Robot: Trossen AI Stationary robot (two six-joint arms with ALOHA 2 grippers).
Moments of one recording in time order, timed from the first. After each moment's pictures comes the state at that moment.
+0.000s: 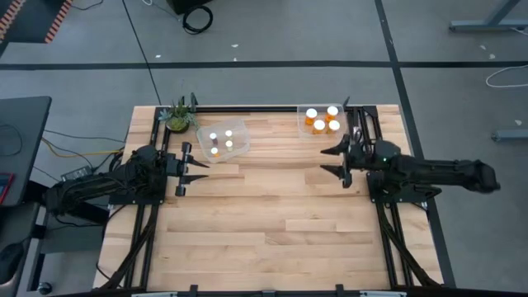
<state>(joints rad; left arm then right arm) 0.37 0.24 0.01 0.26 0.45 0.27 -0.24 0.42 0.11 0.30 -0.14 0.06</state>
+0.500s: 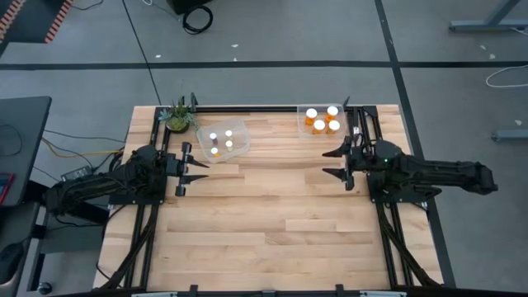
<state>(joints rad) 0.37 0.24 0.01 0.26 0.45 0.27 -0.22 0.34 0.13 0.12 -0.13 0.02</state>
